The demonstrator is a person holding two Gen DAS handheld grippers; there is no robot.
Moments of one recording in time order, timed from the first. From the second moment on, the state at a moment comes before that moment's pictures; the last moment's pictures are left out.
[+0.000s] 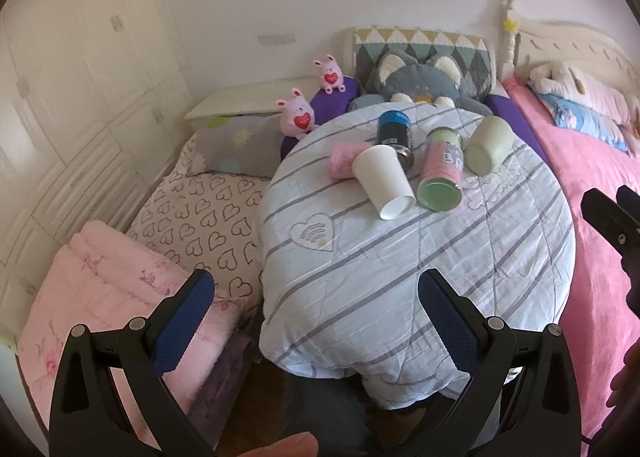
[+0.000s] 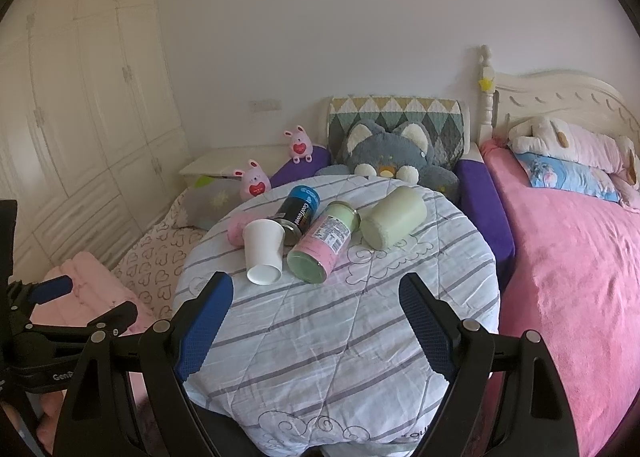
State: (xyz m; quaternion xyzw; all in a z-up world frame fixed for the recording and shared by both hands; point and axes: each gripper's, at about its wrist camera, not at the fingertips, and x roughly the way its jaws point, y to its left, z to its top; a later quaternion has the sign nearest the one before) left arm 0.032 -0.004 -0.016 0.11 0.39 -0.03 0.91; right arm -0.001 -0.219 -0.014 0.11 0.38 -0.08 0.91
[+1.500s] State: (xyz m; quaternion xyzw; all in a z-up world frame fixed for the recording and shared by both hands) left arm 0.294 -0.331 -0.127 0.28 0.51 -0.28 0.76; right arm 0.119 -0.430 -0.154 0.14 0.49 -0.22 0.83
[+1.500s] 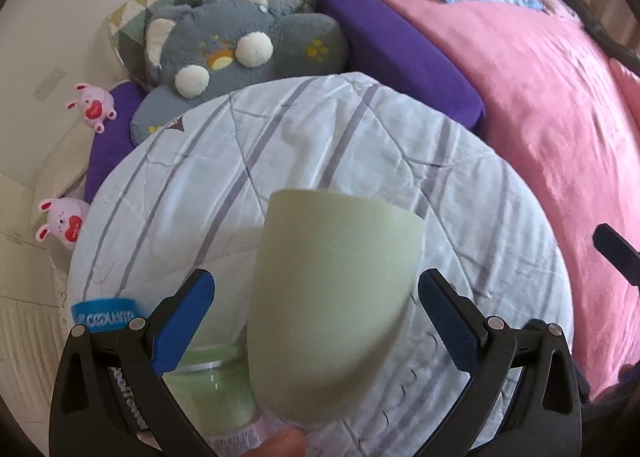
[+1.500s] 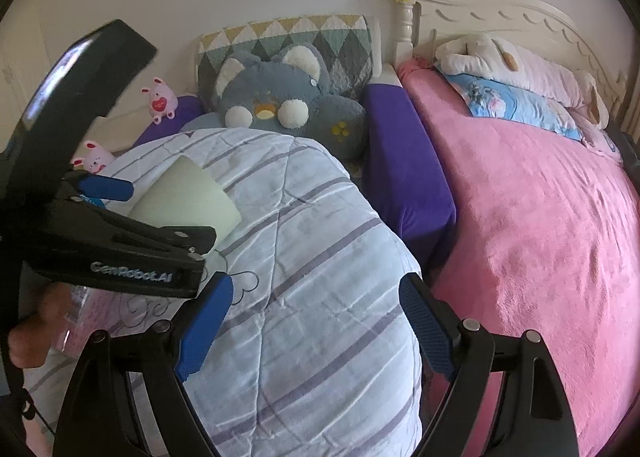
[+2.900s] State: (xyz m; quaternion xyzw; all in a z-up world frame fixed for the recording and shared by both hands) left arm 0.124 -0.184 -0.040 0.18 0.48 -0.31 0.80; right arm 0.027 -0.343 -0.092 0.14 0.45 -0.19 0.86
